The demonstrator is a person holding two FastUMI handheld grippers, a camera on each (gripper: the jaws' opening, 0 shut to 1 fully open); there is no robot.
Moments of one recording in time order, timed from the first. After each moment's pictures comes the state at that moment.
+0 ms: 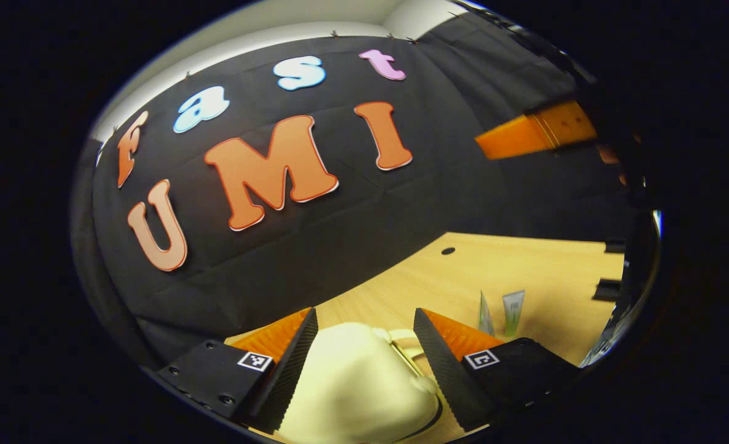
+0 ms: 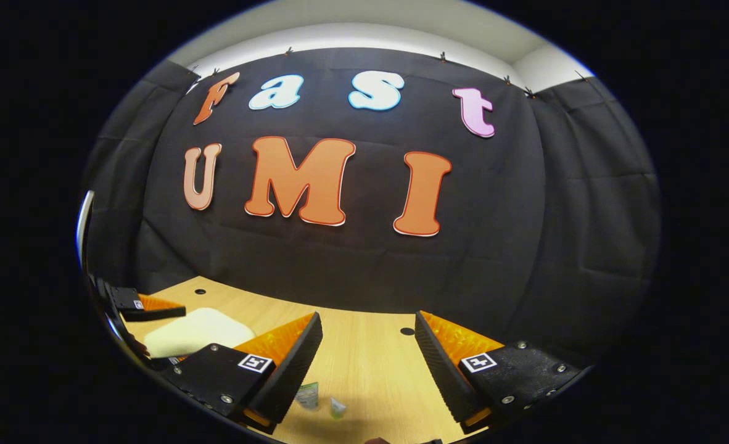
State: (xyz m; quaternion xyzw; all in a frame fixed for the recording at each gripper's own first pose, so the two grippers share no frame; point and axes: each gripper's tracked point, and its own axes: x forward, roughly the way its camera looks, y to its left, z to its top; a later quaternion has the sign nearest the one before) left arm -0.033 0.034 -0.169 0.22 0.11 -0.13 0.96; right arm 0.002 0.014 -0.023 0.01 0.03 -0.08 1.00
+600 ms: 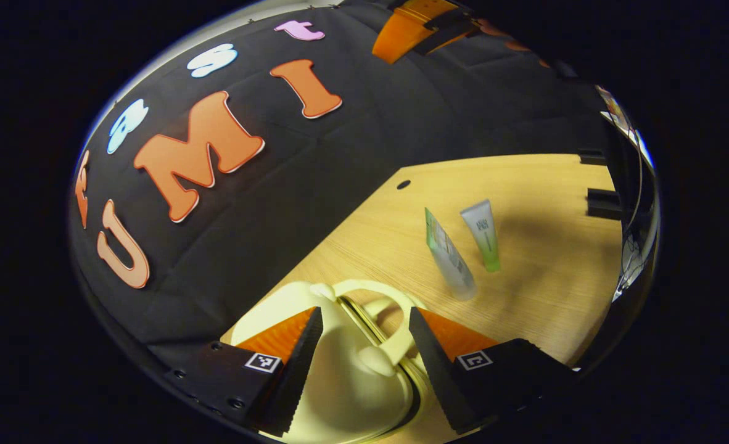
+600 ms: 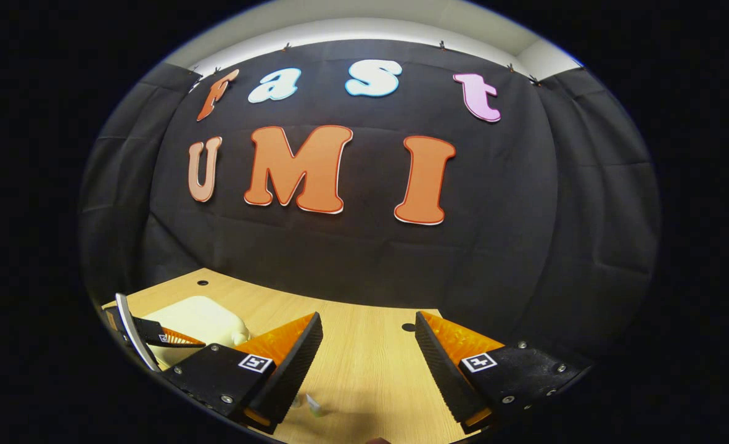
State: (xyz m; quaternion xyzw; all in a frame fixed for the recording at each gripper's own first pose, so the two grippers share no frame) left arm -0.034 -0.009 -0.287 0.31 0.22 -0.18 0.90; right arm 0.026 -0.030 -0.058 0.01 0.06 -0.06 1.00
